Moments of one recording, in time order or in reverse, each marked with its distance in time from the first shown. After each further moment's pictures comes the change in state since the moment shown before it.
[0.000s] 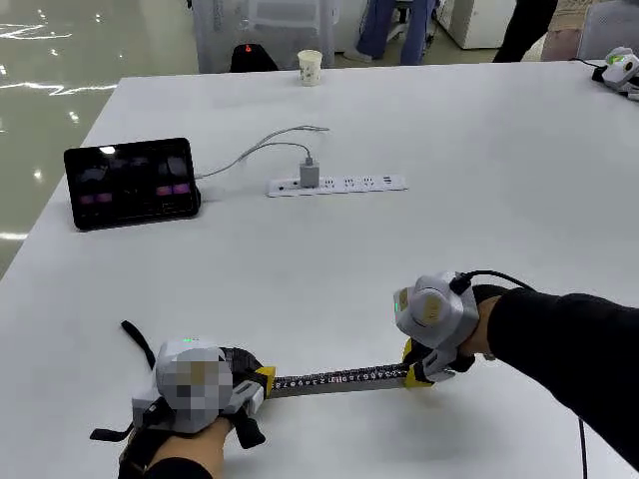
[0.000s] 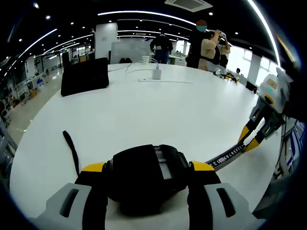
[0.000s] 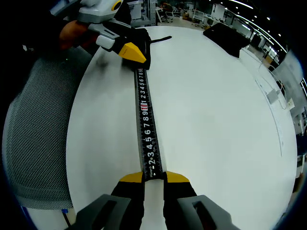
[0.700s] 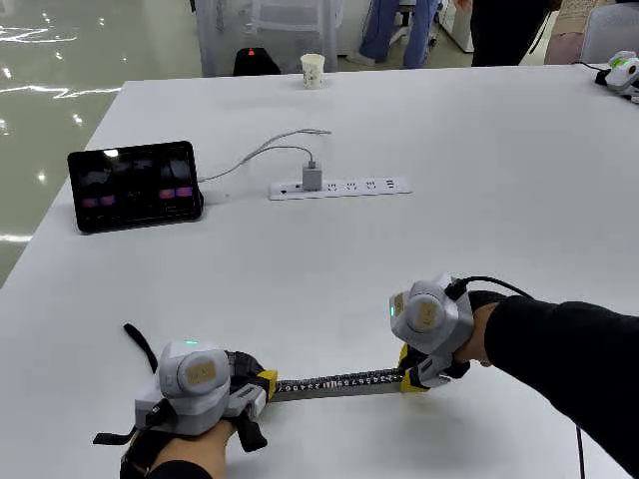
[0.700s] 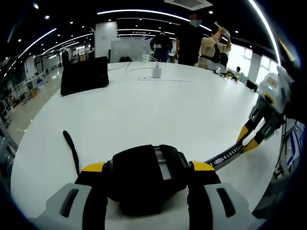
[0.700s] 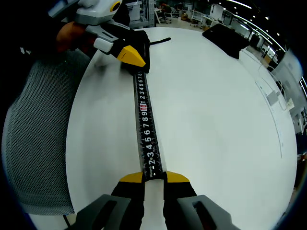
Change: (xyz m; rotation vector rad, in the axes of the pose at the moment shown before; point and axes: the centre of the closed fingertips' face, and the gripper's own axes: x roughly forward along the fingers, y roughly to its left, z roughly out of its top) left arm 0.000 0.000 -0.001 0.004 0.015 0.003; right arm 0.003 0.001 0.008 0.009 -0.012 -0.008
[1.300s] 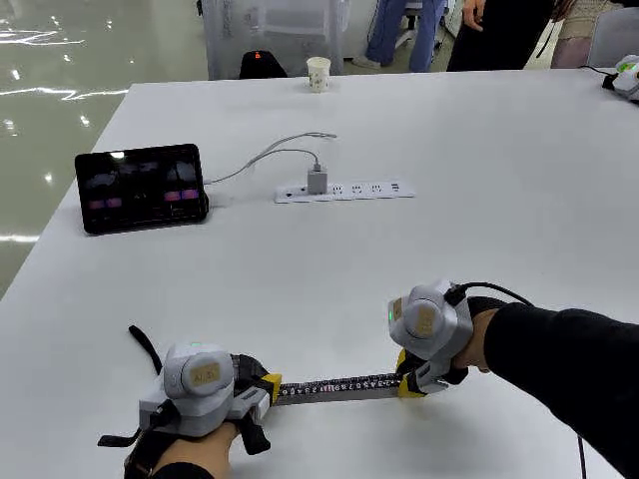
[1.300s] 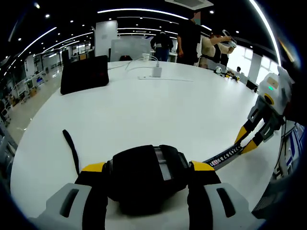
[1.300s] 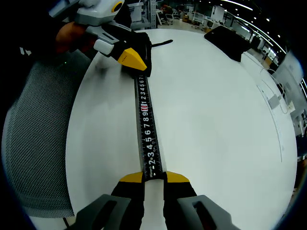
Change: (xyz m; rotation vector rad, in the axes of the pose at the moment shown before) left arm 0.000 0.000 0.000 -0.007 0.010 -0.002; right arm 0.003 0.001 0.009 -0.013 -0.014 0.004
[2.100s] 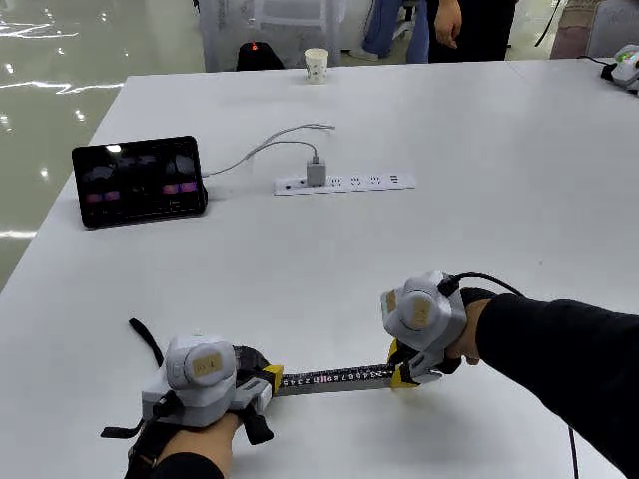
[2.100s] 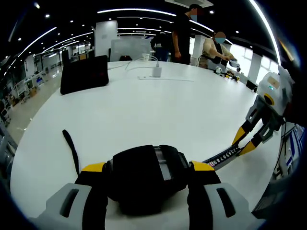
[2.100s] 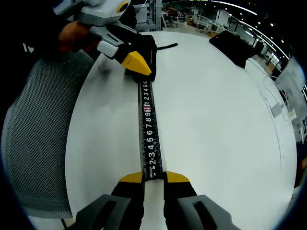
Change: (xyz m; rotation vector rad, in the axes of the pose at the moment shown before) left arm 0.000 0.001 0.001 0.001 0.001 -0.002; right arm 0.004 0.001 0.012 -0.041 -0.018 0.010
